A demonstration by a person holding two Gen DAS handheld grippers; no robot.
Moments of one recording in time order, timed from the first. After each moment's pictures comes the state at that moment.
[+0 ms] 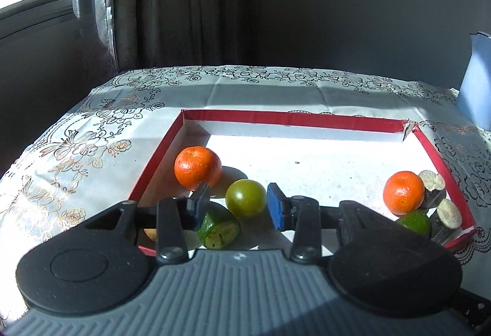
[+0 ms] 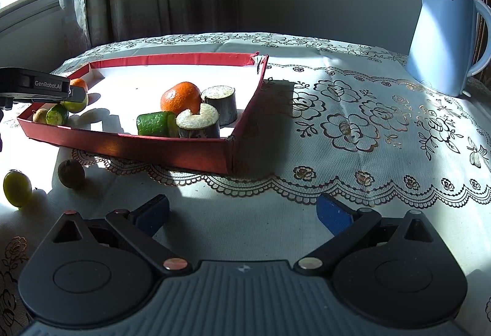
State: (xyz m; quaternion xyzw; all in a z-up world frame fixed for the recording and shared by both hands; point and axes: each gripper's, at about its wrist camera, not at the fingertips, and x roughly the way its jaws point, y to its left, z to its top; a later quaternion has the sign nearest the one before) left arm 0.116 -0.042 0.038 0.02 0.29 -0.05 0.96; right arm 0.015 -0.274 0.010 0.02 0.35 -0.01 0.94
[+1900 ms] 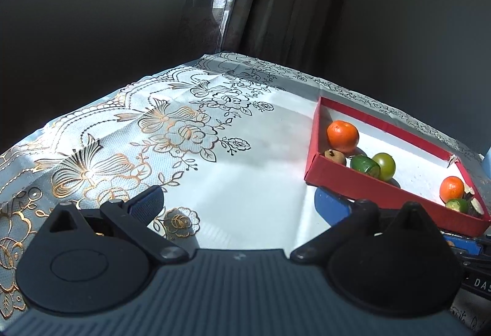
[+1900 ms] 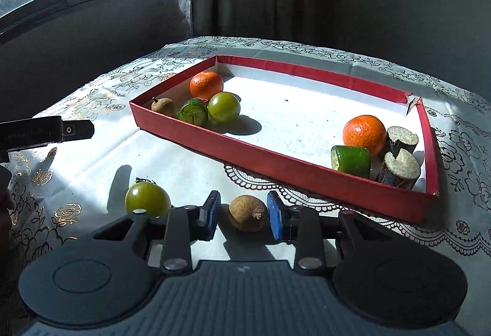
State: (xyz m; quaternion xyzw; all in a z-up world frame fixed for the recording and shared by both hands) left arm 0.024 0.112 0.010 -0.12 0.26 0.04 0.96; right arm 0.029 -0.151 0.024 -0.03 0.33 0.14 0.93
